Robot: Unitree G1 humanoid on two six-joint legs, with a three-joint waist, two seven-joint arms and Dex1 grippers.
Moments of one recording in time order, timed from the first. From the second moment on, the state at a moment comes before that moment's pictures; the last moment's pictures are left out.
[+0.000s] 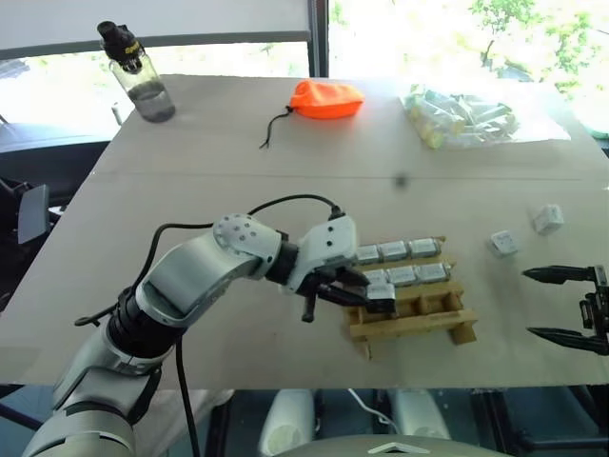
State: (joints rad) left arm -0.65 0.74 -0.42 -0.50 -0.51 0.94 -1.07; right arm -0.01 -1.21 0.20 0.45 1.09 -0.53 1.55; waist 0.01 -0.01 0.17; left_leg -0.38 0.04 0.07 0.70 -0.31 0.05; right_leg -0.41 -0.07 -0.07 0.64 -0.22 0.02
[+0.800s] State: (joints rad) left arm -0.65 0.70 -0.47 -0.56 -0.50 1.11 -0.92; right arm -0.03 -1.21 0.21 0.49 1.09 -0.55 1.56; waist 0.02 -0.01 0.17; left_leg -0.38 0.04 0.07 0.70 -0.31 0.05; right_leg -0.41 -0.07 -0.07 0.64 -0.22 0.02
